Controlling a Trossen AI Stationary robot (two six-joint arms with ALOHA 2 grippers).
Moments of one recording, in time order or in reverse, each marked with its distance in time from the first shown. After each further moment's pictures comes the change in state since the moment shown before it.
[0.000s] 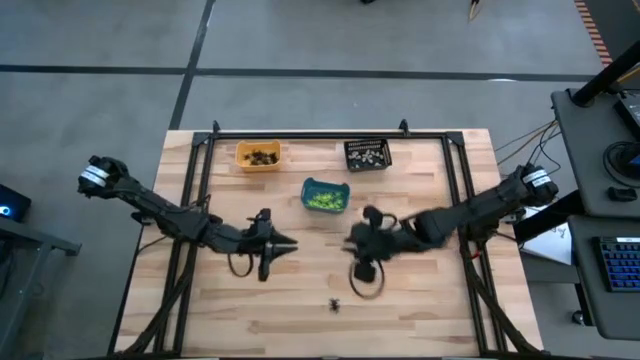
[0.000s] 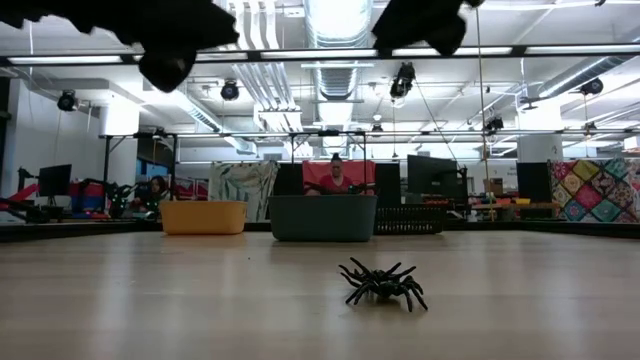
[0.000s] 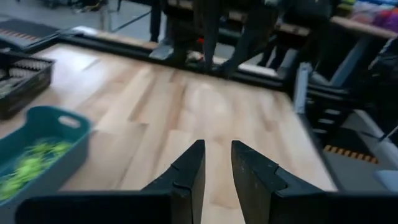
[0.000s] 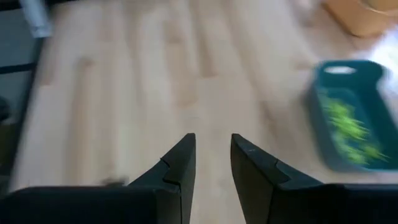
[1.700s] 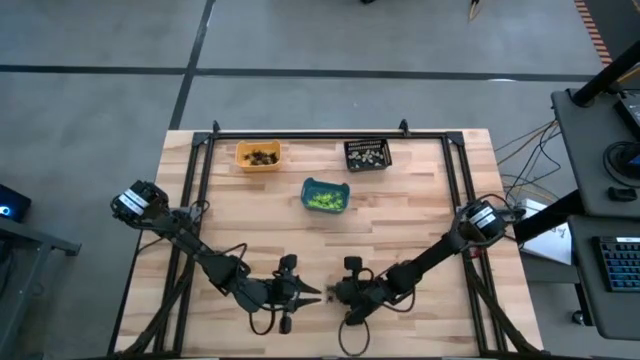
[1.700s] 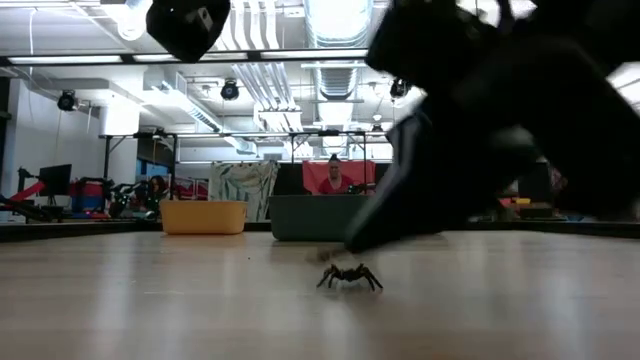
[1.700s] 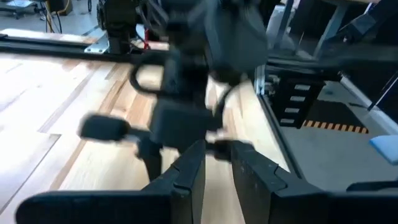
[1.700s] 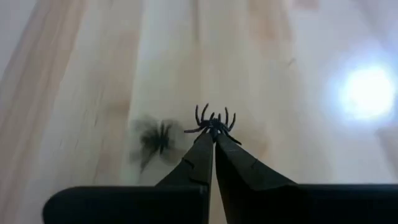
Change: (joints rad) left arm -0.215 0.498 0.345 0.115 -0.129 0.037; right arm 0.185 0.504 -0.078 0.508 0.117 -0.112
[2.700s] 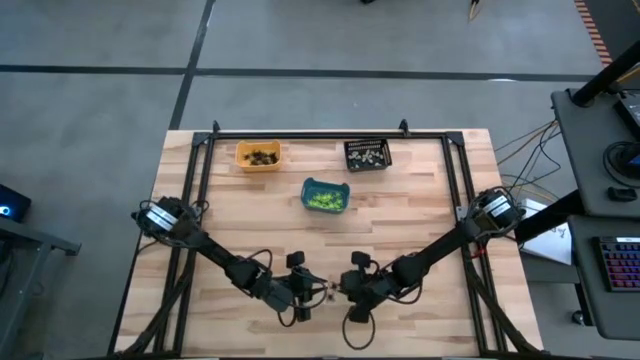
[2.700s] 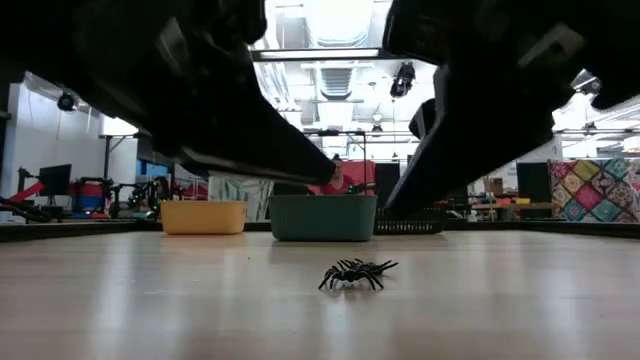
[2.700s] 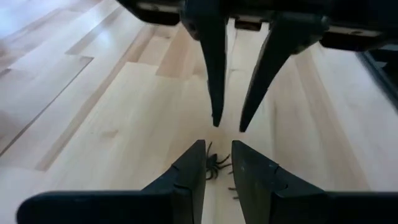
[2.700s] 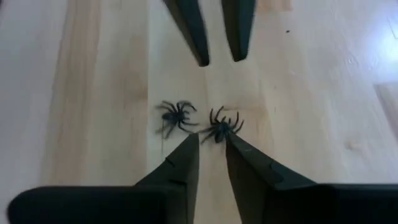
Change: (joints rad) left arm 0.079 0.249 0.012 0.007 -0.035 -0.111; right arm -0.012 -0.125 -0.001 -0.184 -0.124 0.199
